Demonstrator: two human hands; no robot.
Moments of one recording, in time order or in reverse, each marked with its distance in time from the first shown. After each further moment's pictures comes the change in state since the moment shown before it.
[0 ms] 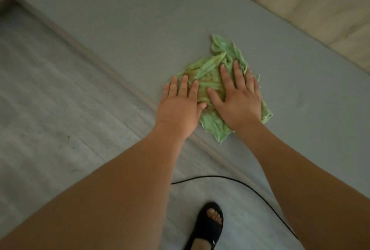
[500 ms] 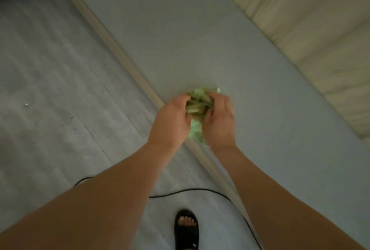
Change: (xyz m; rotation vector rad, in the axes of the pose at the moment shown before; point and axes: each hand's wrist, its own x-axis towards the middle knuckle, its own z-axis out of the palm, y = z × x) left_hand -0.053 -0.040 -0.045 -0.748 0.351 -0.214; right_hand -0.020 -0.087 -0.021 0.551 0.286 -0.162
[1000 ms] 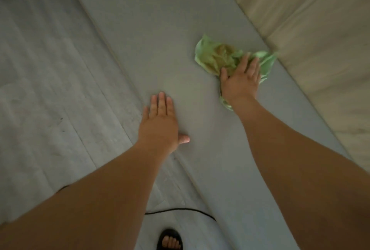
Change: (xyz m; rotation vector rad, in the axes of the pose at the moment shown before) left_hand 0.079 -0.029 0.025 0.523 -0.429 -0.273; right_hand 0.213 0.052 0.027 -0.645 -0.294 0.224
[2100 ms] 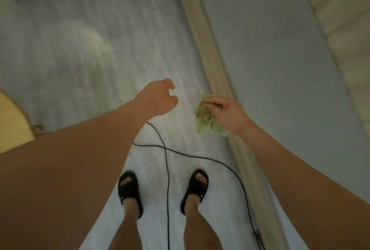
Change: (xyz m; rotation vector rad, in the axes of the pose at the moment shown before) left_hand -0.279 -0.190 -0.071 -0.521 0.025 -0.287; right_hand -0.344 -0.104 -0.079 0.555 -0.648 -0.447
